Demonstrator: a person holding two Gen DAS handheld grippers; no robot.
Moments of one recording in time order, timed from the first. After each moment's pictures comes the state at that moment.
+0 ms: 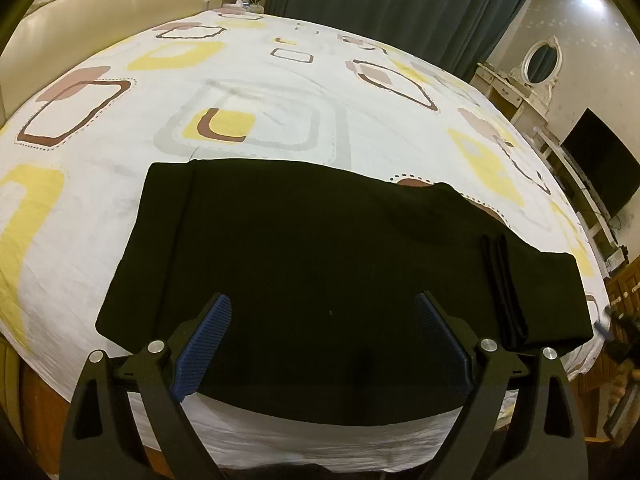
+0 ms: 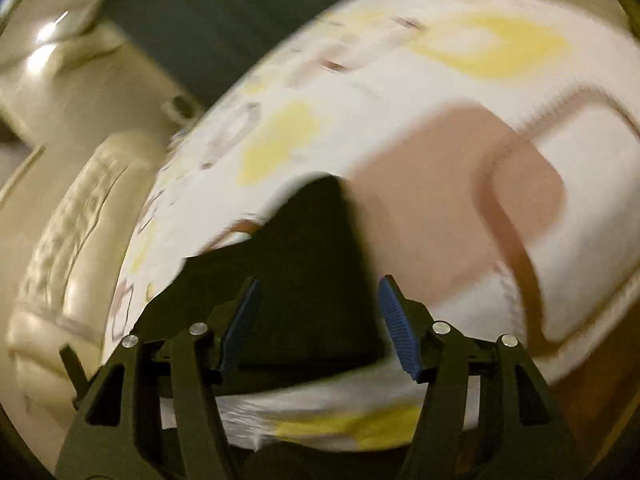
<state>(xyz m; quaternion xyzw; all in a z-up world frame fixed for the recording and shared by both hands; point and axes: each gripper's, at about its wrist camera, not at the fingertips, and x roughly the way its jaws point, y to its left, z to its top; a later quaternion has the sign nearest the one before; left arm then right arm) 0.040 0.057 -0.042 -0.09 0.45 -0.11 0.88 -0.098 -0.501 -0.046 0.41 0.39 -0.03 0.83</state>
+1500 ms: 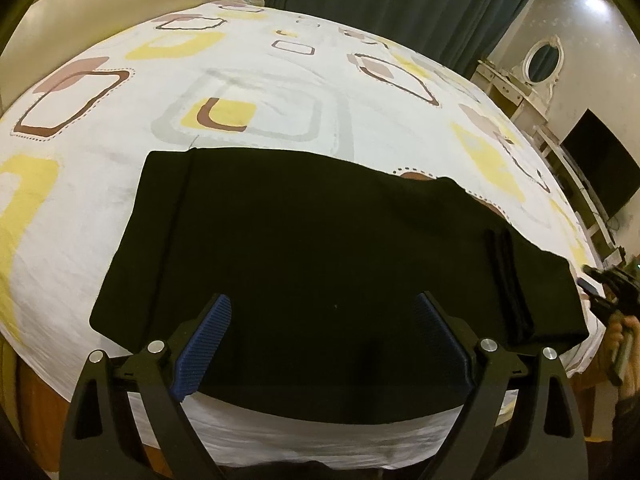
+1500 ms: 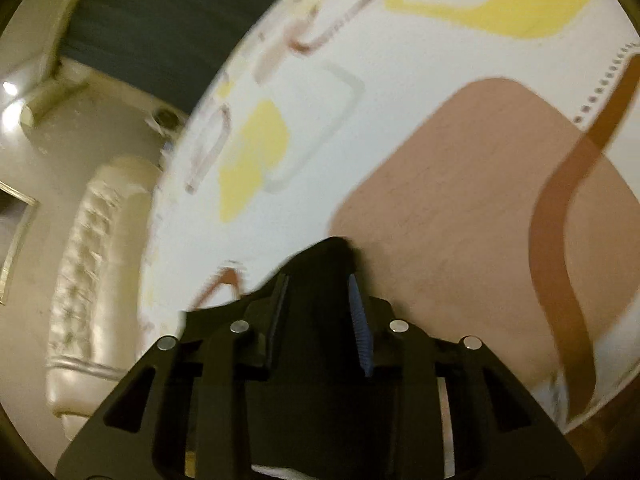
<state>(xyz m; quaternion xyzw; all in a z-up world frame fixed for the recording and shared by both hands) 0.042 0.063 -0.048 -0.10 0.46 -0.12 0.88 -0.013 -0.517 -0.038 0.48 0.36 -0.01 0.80</state>
